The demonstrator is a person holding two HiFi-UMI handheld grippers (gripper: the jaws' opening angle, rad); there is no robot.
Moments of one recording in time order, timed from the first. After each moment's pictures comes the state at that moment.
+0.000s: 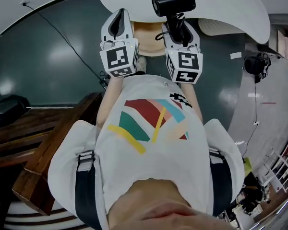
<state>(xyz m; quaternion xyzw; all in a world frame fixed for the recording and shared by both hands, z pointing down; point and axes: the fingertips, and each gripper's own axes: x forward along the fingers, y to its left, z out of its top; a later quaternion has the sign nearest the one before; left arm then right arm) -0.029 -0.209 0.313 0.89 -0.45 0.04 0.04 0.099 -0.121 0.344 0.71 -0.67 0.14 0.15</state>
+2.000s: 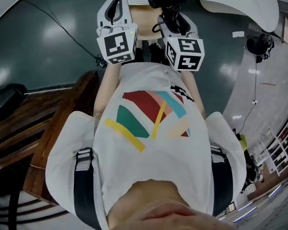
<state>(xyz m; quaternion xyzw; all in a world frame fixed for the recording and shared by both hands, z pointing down) 0.004 -0.215 0.363 0.89 -0.44 0.10 0.06 0.110 -0.104 0.421 0.66 -0.66 0.30 0.19</state>
